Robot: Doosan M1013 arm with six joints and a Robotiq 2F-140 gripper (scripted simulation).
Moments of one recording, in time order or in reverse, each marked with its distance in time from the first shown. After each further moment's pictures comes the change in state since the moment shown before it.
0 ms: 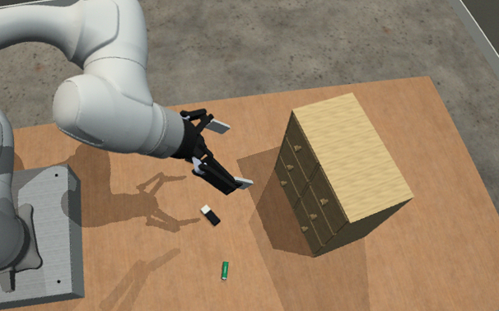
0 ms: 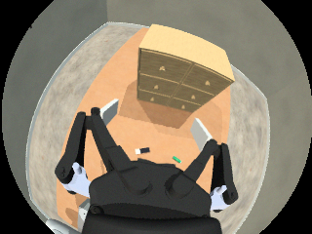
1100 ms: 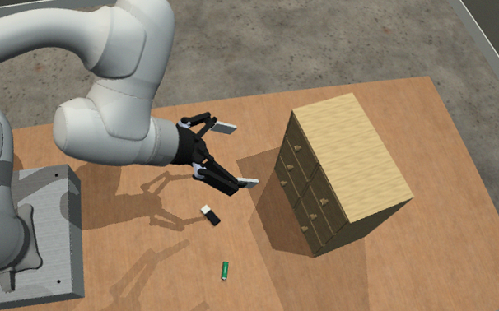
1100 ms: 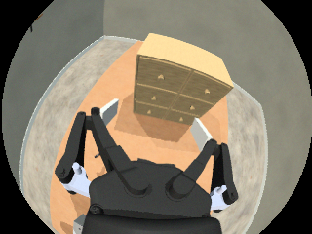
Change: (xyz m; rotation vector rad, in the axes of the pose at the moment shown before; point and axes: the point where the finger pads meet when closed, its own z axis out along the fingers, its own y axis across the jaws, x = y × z) arm 0.002 -0.004 0.025 -0.016 0.160 0.004
